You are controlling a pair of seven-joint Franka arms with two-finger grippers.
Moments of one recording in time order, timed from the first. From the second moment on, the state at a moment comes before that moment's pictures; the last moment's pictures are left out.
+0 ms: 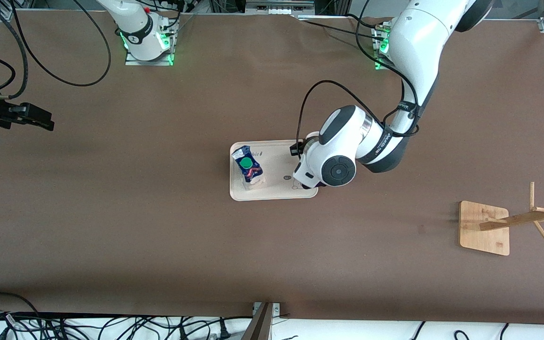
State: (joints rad) left arm -0.37 0.79 -0.25 -1.22 -0.24 1.56 -0.80; right arm -0.05 0.16 0.08 -1.40 -0.06 1.46 0.05
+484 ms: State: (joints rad) left arm -0.37 0.80 -0.24 -1.22 -0.27 1.56 -0.80; right arm -0.05 0.16 0.02 -1.43 -0.06 1.55 0.04
